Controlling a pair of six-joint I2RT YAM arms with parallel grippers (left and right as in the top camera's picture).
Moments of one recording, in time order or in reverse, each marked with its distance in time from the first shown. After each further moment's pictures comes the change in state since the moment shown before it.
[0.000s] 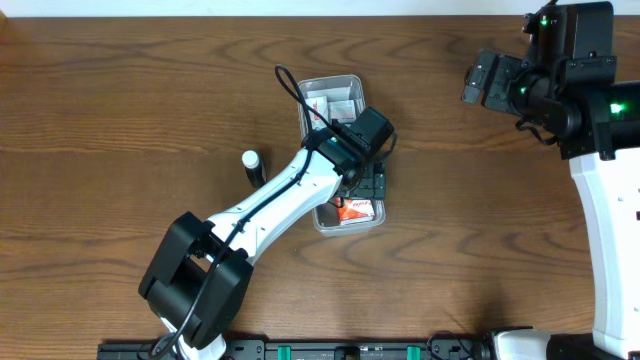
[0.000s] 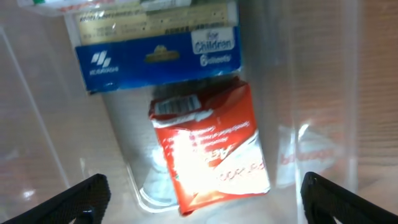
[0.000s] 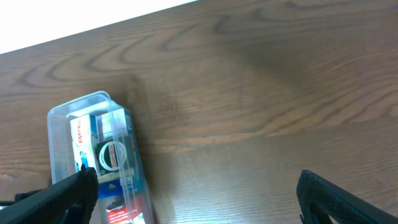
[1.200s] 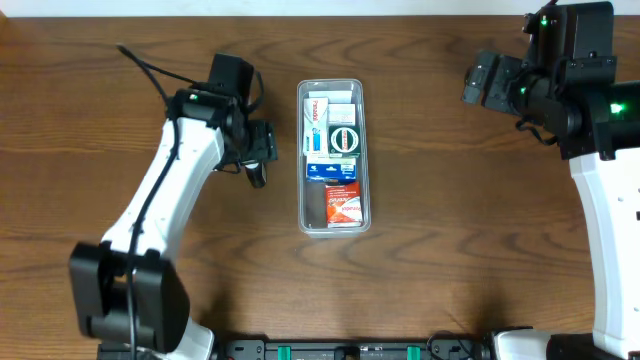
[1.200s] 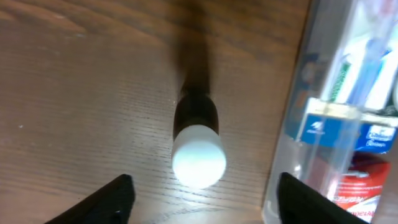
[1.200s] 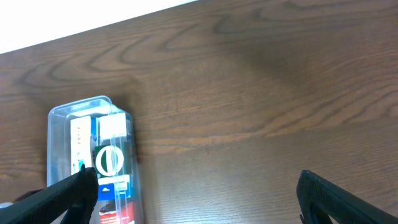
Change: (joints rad) left arm 0.506 -0.138 0.000 -0.157 0.043 0.299; right arm 0.000 0.000 0.000 0.000 0.000 0.000
